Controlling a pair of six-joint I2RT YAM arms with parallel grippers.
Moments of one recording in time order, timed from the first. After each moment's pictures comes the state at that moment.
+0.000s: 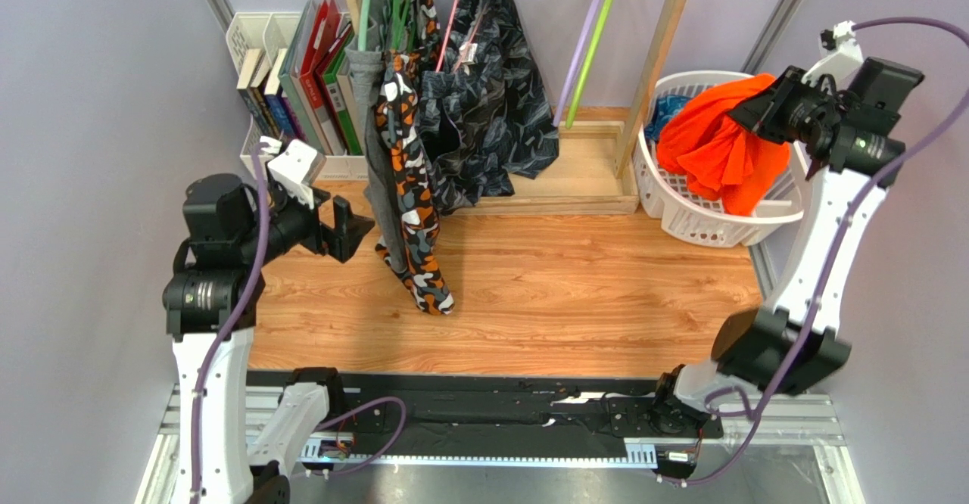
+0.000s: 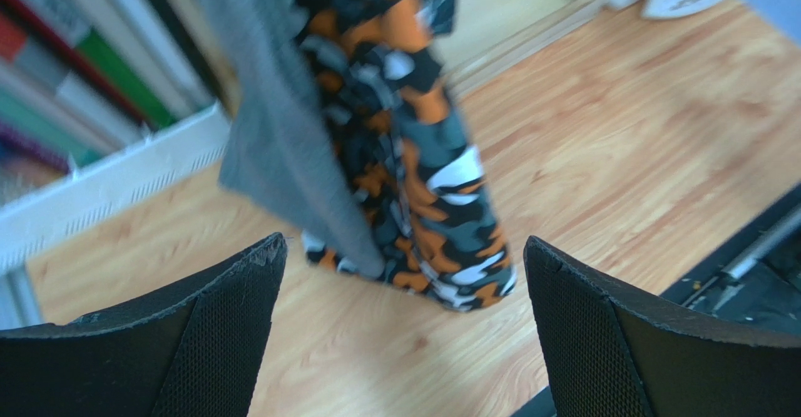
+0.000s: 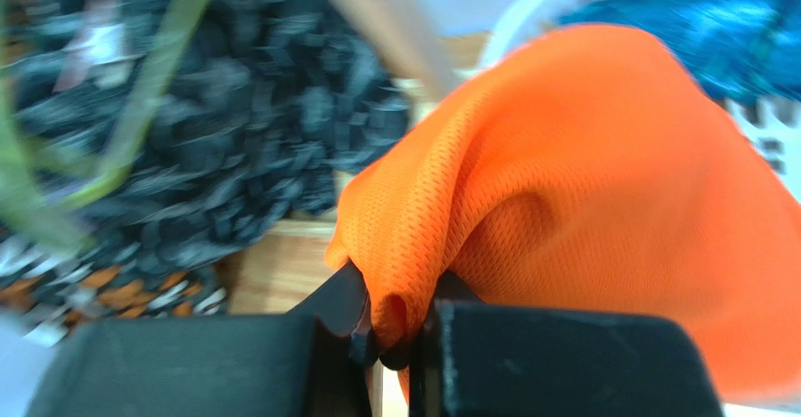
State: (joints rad) left arm 0.03 0.82 1.30 -0.88 0.57 0.19; right arm -0.48 1.52 1.85 -0.79 -0.72 0.15
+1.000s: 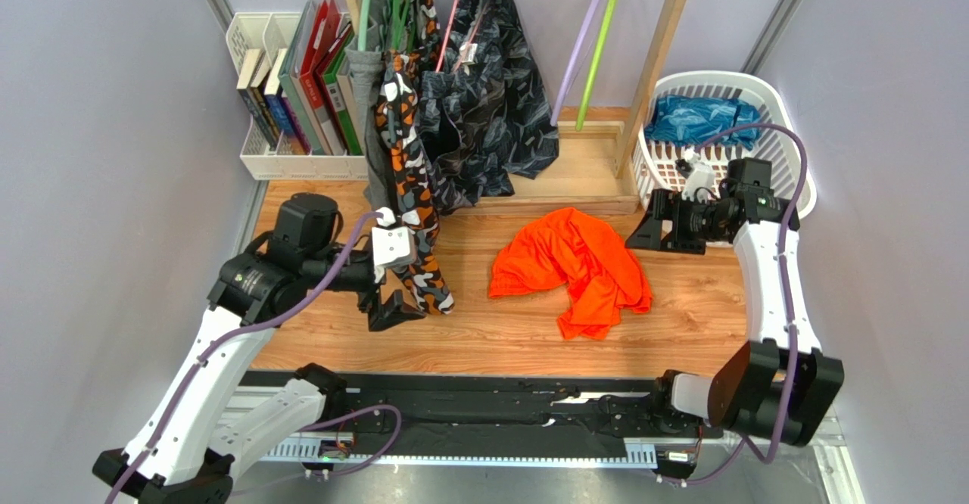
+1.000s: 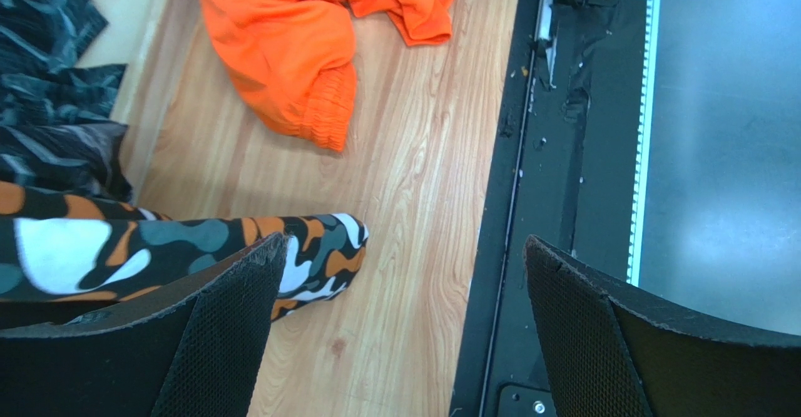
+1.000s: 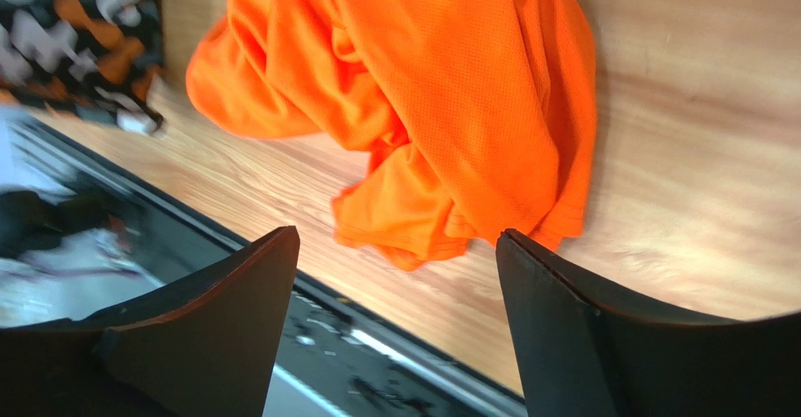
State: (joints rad) left arm -0.44 0.84 1.15 -1.01 0.79 0.58; right arm -0.25 1.29 1.15 -1.00 -0.67 -0.11
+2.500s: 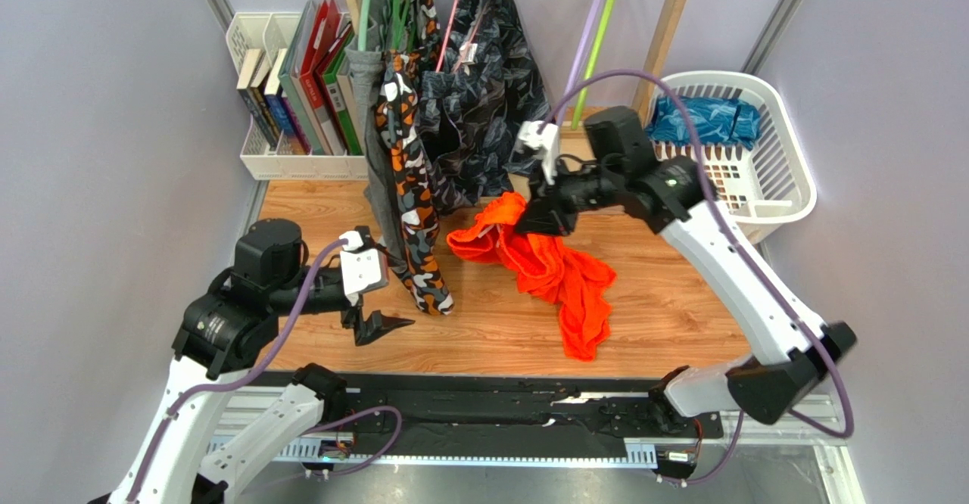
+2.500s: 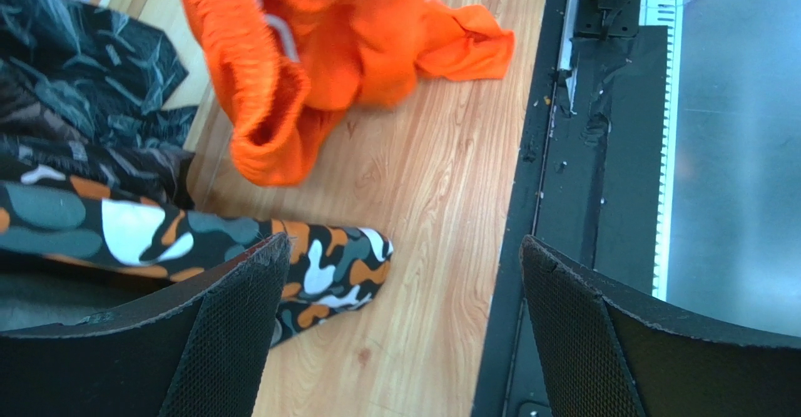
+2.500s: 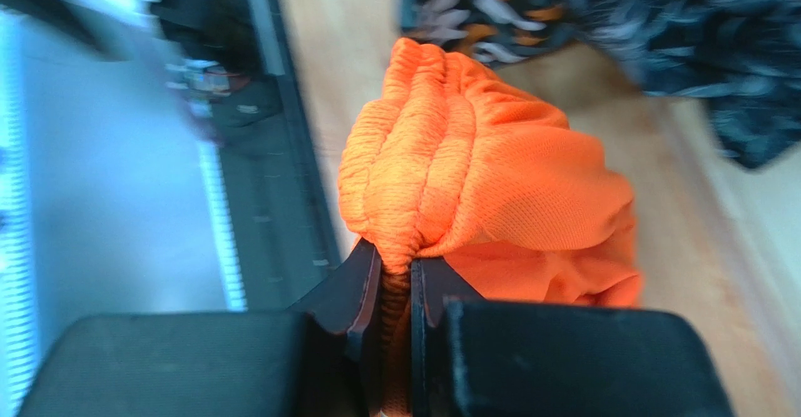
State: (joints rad) left arm -0.45 0.67 1.12 -0.97 0.76 0.54; right arm 0.61 1.40 1.61 -0.92 -0.65 -0.24
